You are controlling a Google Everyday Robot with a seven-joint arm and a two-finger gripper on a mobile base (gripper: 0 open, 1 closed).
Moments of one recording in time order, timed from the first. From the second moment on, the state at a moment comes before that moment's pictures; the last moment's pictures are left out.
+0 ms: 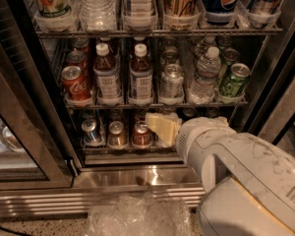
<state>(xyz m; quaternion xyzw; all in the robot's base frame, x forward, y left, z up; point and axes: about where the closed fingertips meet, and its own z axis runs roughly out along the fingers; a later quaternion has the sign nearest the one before) 0.456 -0.086 0.880 0.01 0.85 0.07 0.52</state>
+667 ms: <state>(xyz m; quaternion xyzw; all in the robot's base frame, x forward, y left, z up) 0.501 -0.060 0.869 0.02 0.85 0.10 0.52</state>
